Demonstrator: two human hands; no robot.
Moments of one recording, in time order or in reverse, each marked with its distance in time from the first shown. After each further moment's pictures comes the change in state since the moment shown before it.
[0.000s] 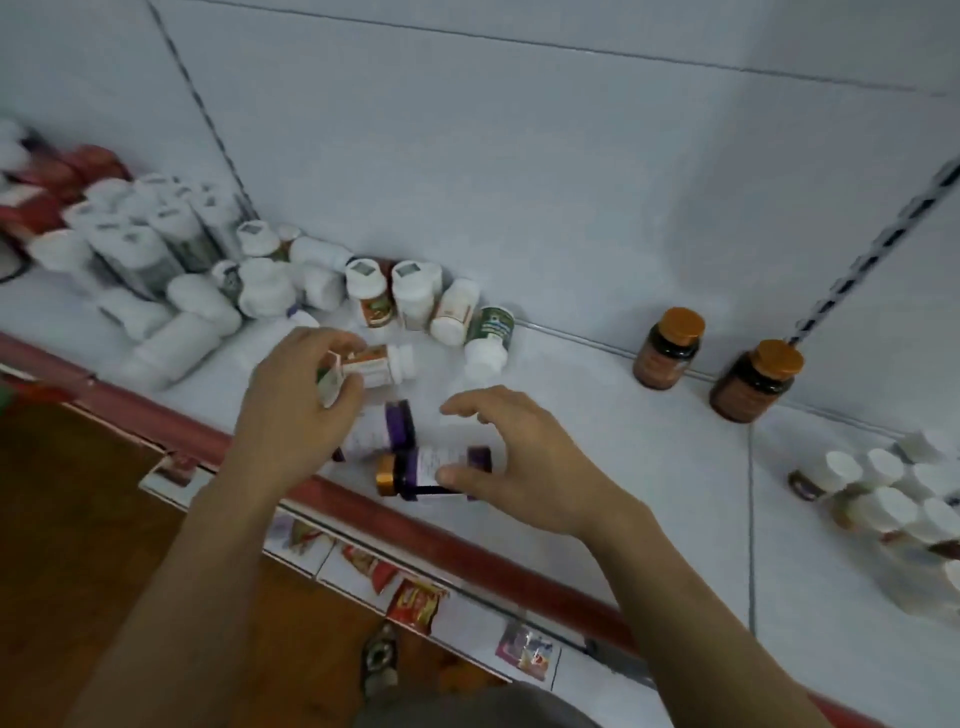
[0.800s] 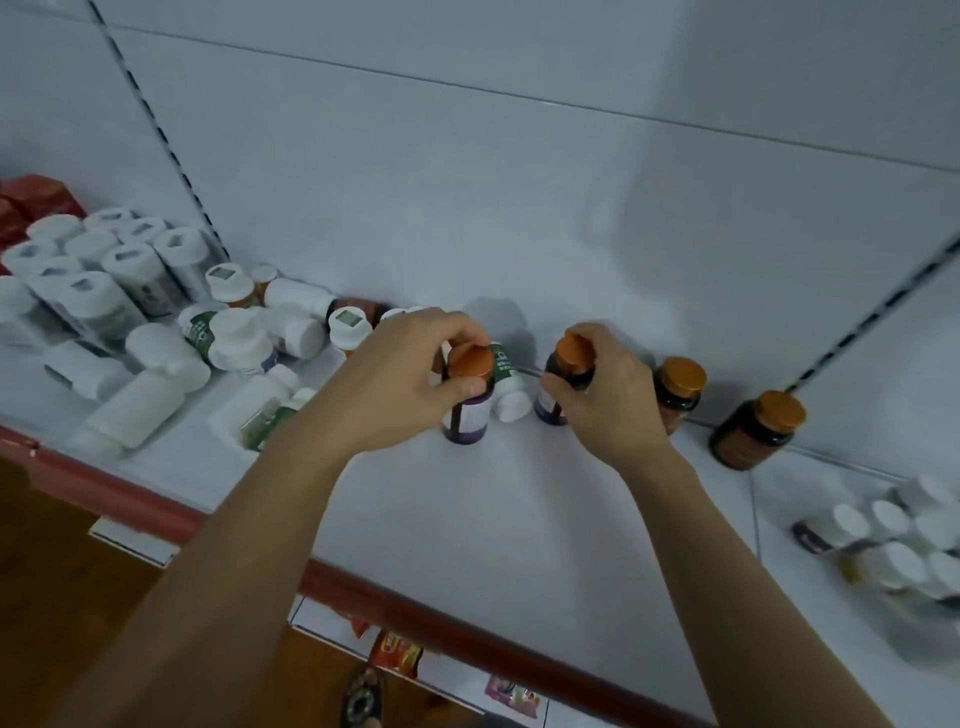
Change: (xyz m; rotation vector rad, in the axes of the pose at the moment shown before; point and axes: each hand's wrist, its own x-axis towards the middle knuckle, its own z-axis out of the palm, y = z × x) left_hand 0.097 0.049 0.022 -0.108 -0.367 0.299; right_hand 0.066 0.052 -0.065 -0.078 0.524 0.338
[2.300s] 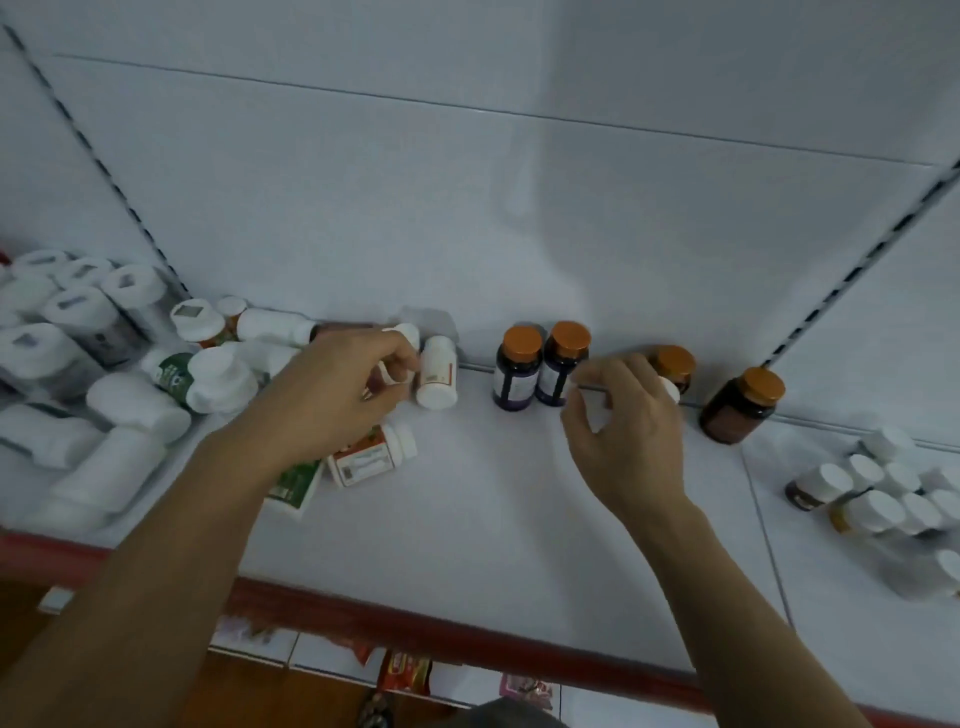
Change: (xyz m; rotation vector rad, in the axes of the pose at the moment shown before) left_hand 0.005 -0.062 -0.034 0.055 -0.072 0.101; right_hand -0.049 -0.024 0.002 -0.192 0.354 -0.102
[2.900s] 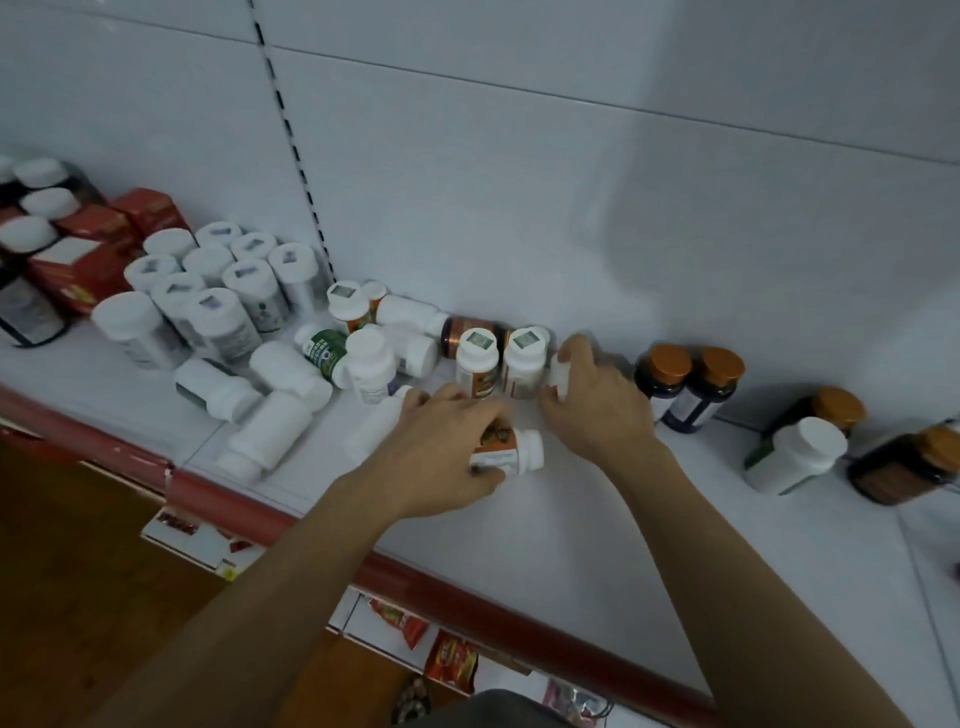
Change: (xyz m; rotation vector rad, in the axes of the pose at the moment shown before) left_hand -0.060 -0.046 0.020 0.246 -0.158 -0.073; right_hand 0.040 -0.079 0.125 -0.195 -0.535 0.069
